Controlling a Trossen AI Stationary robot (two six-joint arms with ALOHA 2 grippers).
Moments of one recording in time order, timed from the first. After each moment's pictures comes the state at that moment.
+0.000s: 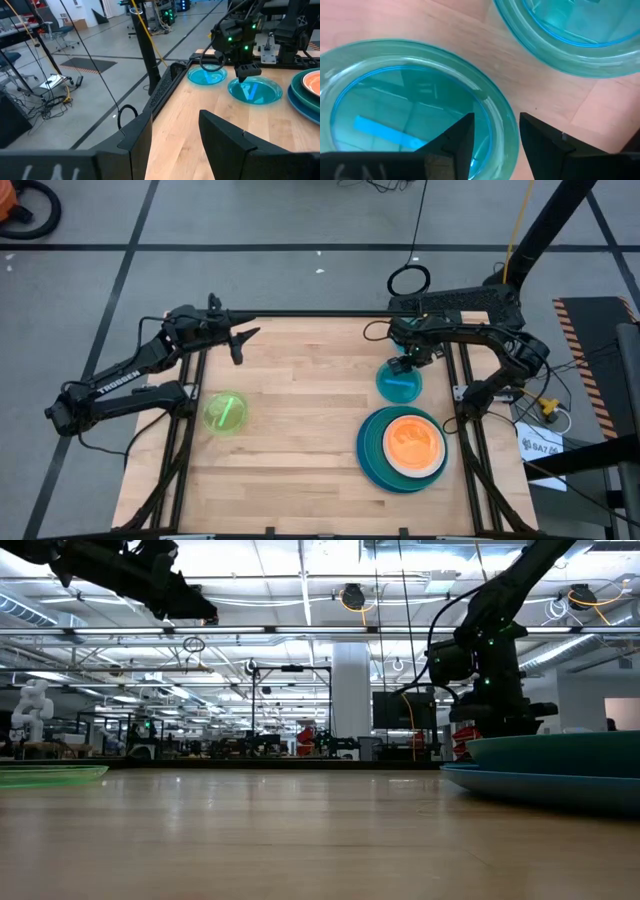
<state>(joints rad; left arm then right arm) 0.67 0.73 0.61 -0.07 0.21 0.22 -0.69 1.53 0.80 -0.90 0.05 0.53</state>
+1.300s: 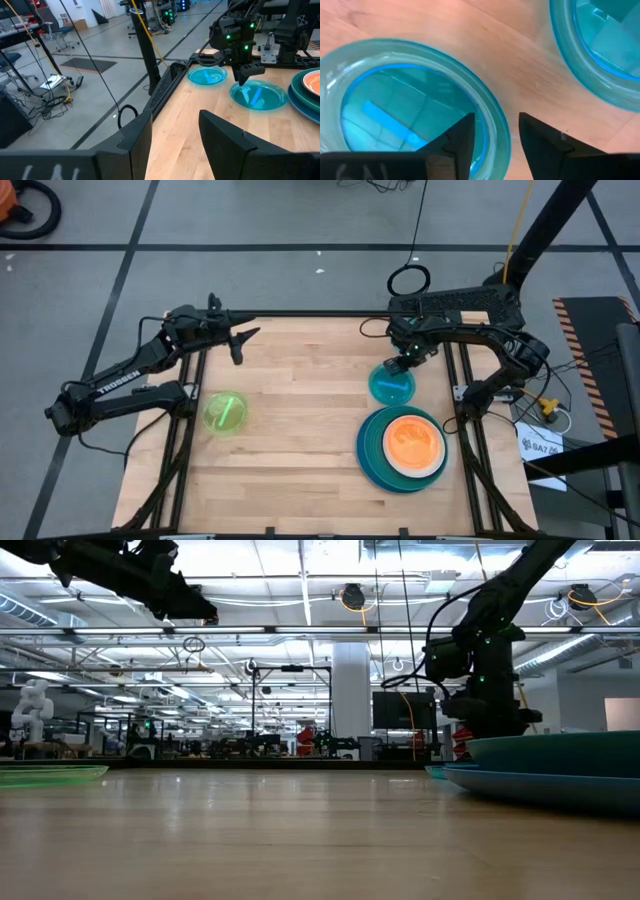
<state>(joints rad) 0.67 0.73 0.61 -0.07 0.21 0.22 -0.69 1.53 0.80 -0.81 -0.06 0.41</state>
